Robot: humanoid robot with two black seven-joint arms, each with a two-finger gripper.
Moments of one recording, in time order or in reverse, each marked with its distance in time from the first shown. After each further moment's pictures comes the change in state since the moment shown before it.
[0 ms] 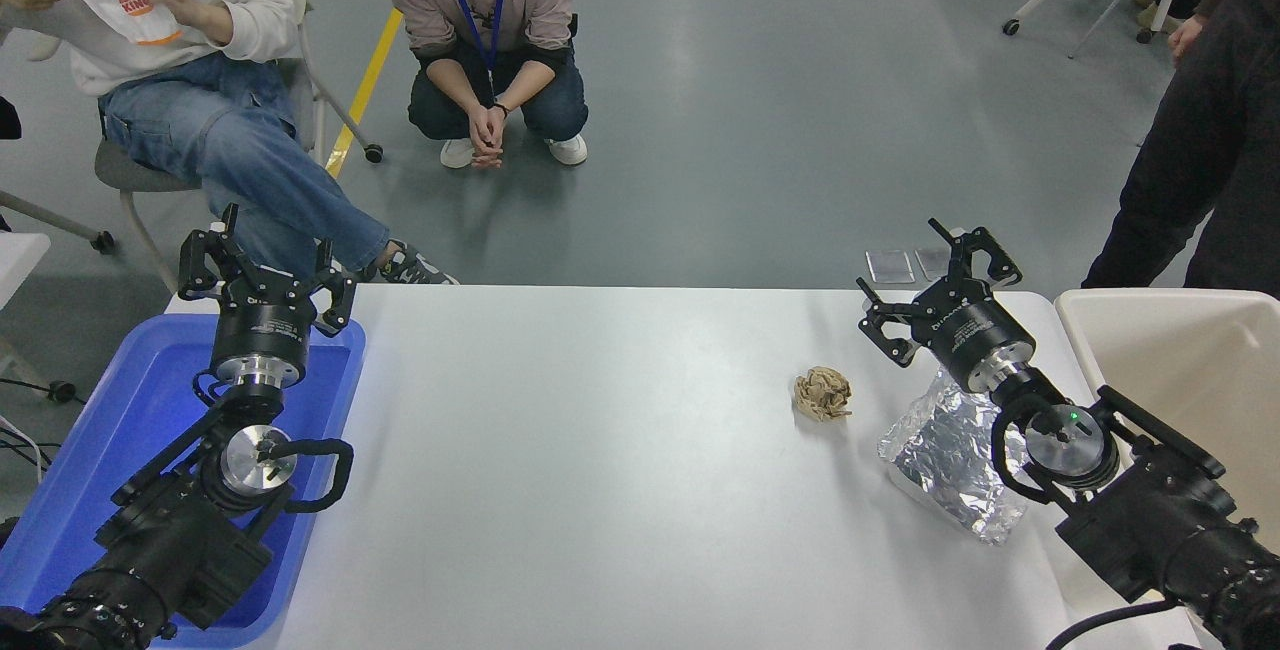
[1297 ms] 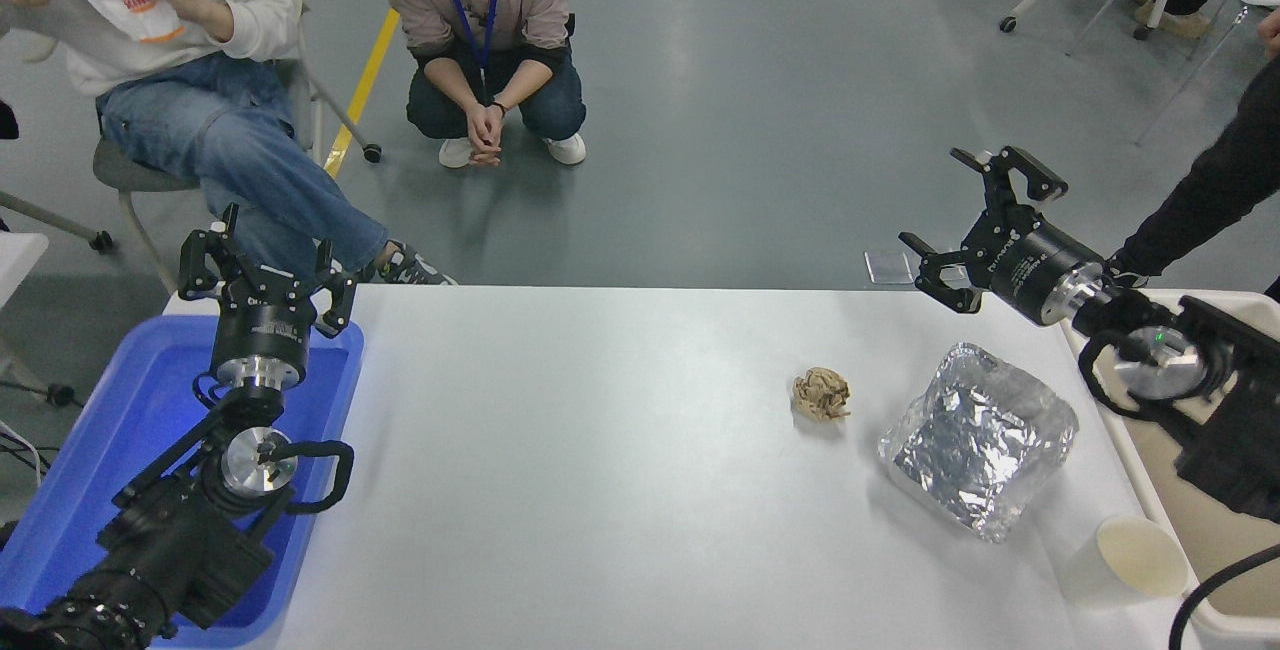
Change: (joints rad) left arm 0.000 0.000 0.000 0.000 -0.002 0.000 0.000; right arm 0.344 -0.350 -0.559 0.162 -0.108 -0.007 -0.013
